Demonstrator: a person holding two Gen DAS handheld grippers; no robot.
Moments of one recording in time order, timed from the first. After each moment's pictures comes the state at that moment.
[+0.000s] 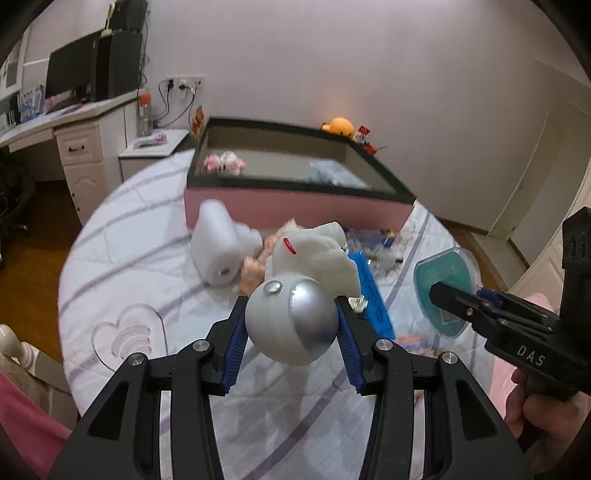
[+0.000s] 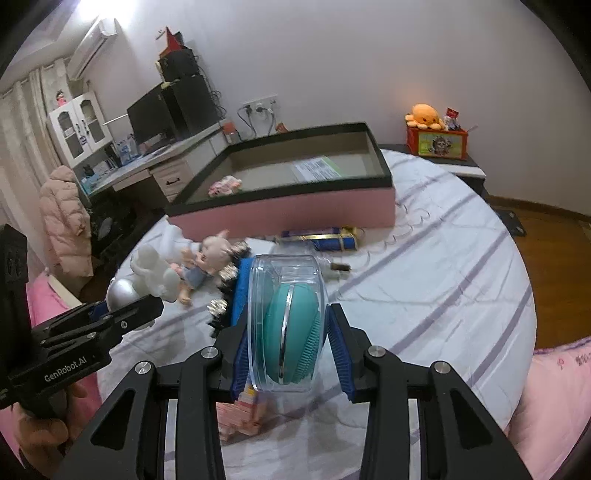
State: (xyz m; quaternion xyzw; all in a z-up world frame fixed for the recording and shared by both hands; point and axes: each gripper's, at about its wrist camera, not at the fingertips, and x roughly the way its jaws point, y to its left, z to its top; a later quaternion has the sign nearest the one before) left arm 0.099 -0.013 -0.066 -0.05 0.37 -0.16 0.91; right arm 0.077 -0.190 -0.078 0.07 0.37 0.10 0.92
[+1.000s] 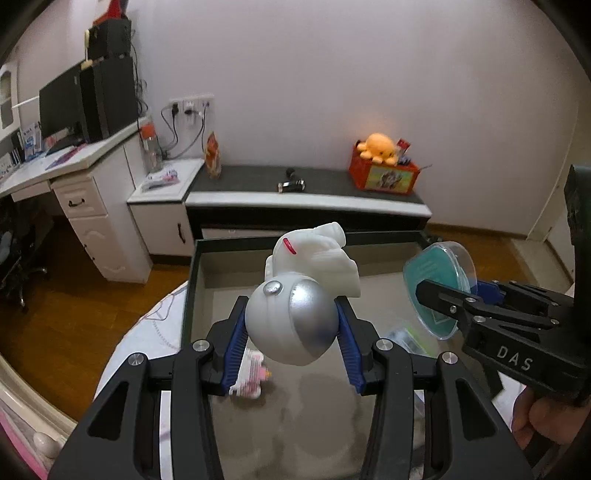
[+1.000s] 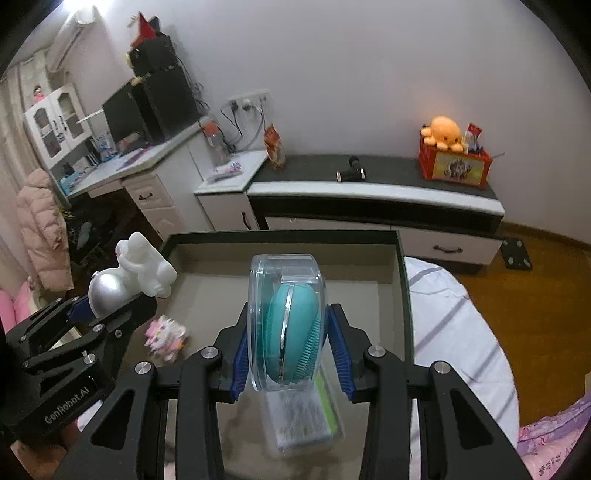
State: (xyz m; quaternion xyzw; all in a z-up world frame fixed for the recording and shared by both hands) left arm 0.346 -0.055 -0.012 0.00 0.38 -0.10 0.92; right arm 0.349 -0.200 -0.041 0.05 0.42 0.09 0.90
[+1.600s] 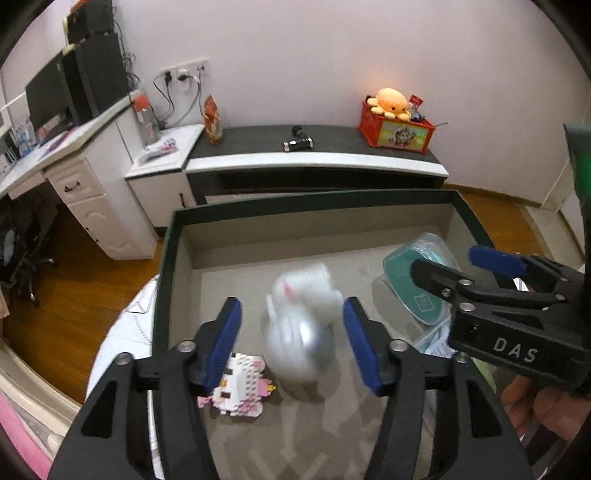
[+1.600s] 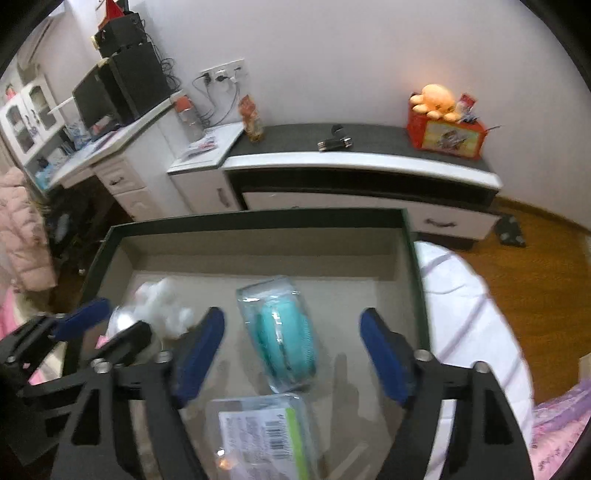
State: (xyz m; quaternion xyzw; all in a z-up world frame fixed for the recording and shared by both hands) left arm 0.379 -0.065 -0.049 0.03 0.44 -0.09 0.89; right arm 0.379 -0.207 -0.070 0.05 0.46 0.06 0.89
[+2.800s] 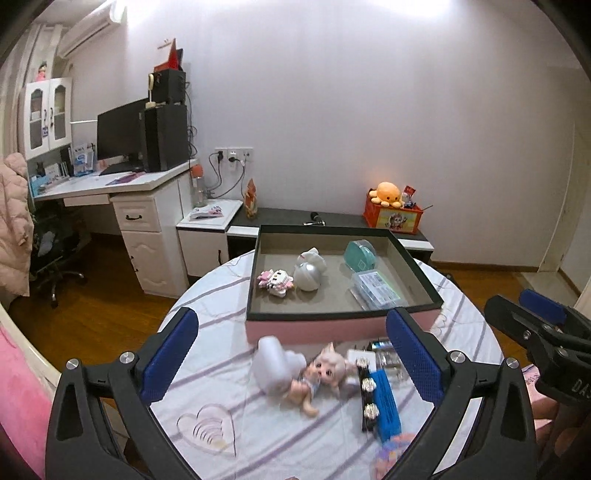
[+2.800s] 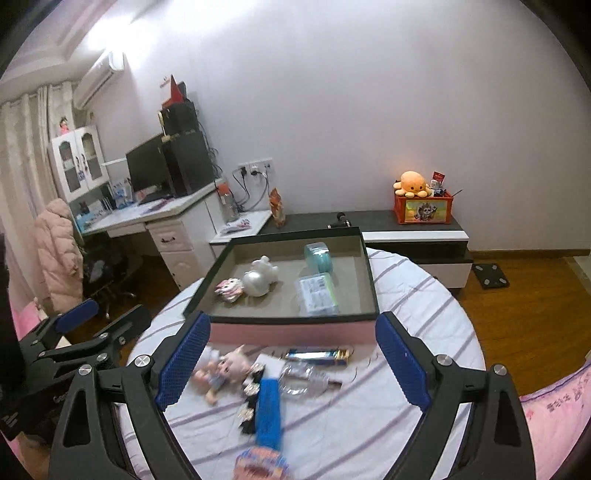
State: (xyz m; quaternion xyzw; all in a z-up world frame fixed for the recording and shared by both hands) left arm 0.101 -0.003 0.033 -0.02 0.26 -0.05 0.96; right arm 0.082 -0.191 0.021 0.07 0.26 0.07 0.96
